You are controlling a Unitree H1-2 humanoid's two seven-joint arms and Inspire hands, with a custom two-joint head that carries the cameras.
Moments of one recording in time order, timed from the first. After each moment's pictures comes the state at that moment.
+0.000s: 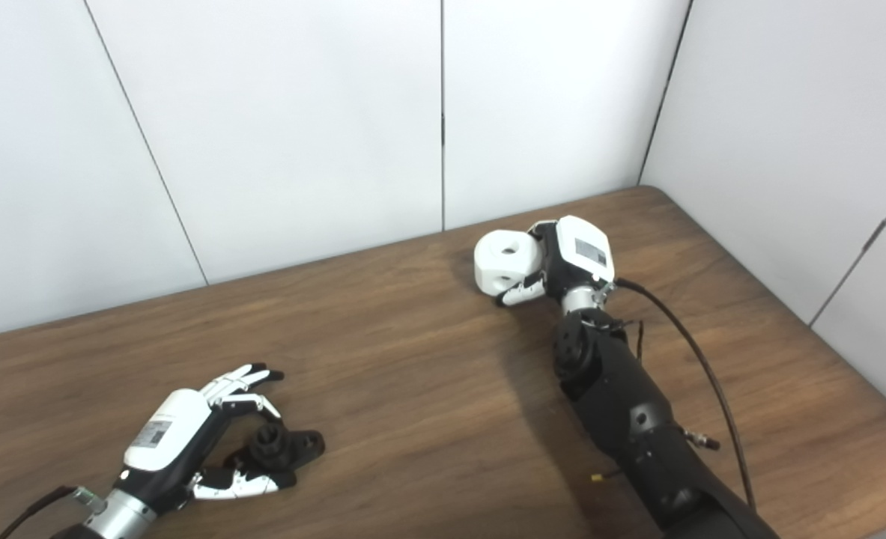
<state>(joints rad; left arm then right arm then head) -0.39 0.40 -0.60 0.34 0.63 -0.37 0.14 -0.45 -0.40 0.09 0.33 -0.60 0.36 -0.24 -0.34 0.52</state>
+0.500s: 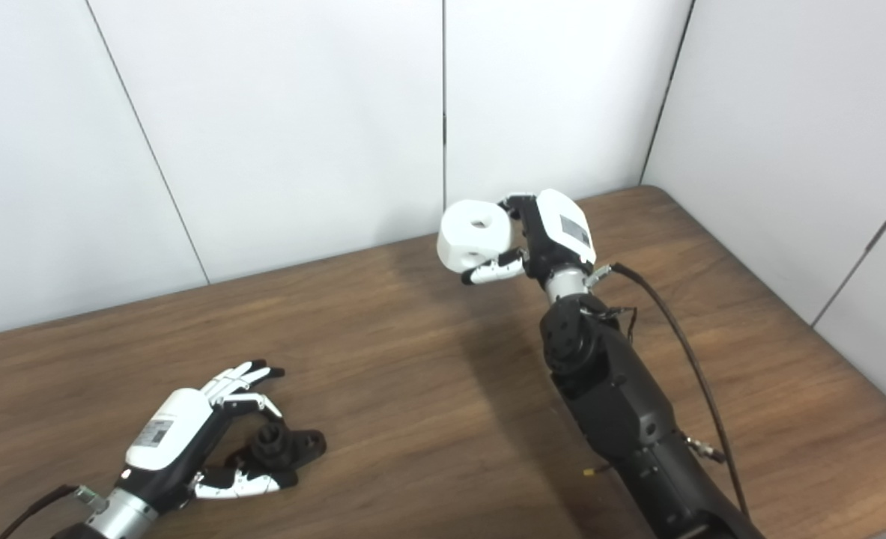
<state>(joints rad) -0.39 0.40 -0.60 0.33 0.63 -0.37 0.14 -0.42 -0.38 0.07 0.00 -0.55 0.38 -0.13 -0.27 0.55</state>
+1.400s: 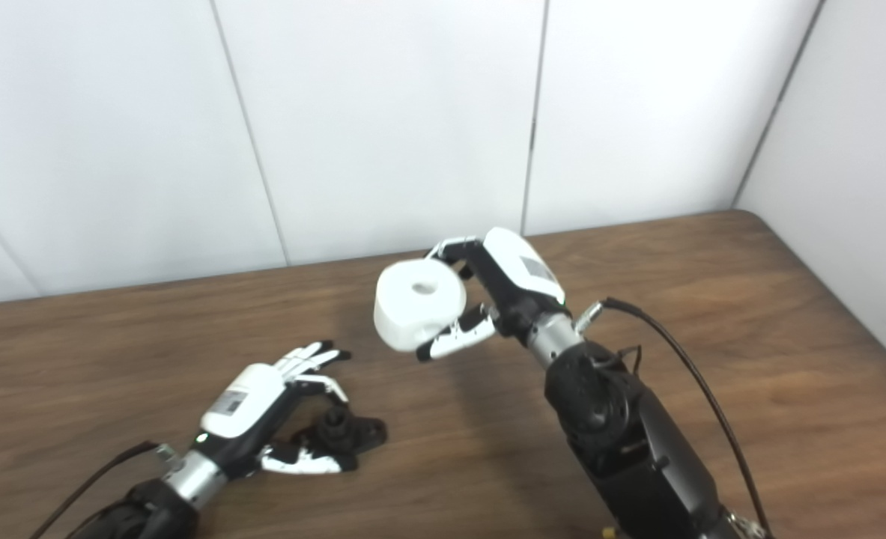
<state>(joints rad) -0.39 0.38 -0.60 0.33 0.65 -0.34 0.14 -0.38 -0.31 0.29 -0.25 -0.57 0.33 0.18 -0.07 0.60</state>
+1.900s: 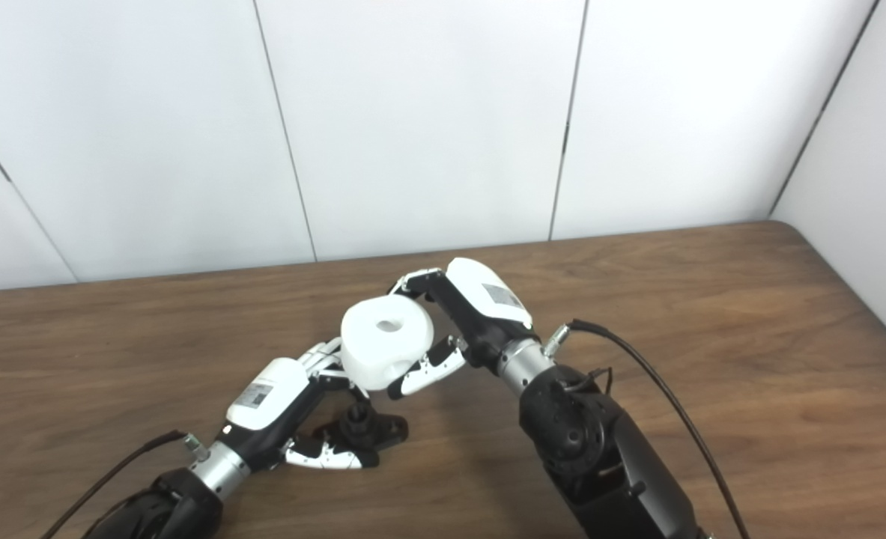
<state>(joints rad) -0.39 0.36 -0.60 0.33 0.65 -0.32 0.13 -0.38 -0.25 0.34 -0.24 -0.60 0.30 0.22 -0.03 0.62</state>
